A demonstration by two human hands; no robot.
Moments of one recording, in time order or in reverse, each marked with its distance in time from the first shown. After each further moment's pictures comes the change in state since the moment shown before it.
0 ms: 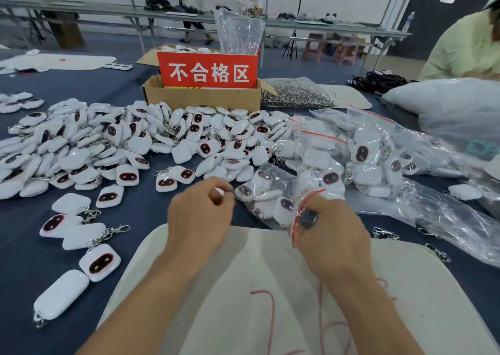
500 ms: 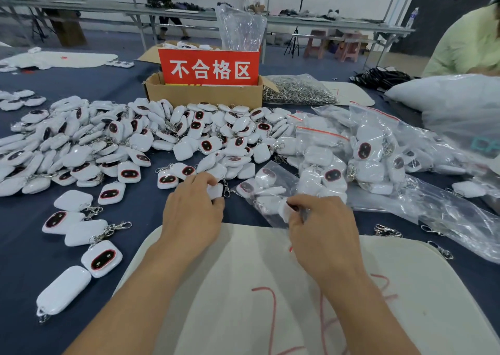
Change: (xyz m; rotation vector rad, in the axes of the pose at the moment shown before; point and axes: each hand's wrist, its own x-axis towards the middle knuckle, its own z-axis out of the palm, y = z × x) left_hand 0.013 -0.021 0.001 0.211 -0.110 -0.004; right_hand 0.002 -0.001 0.015 0.156 0.030 -0.120
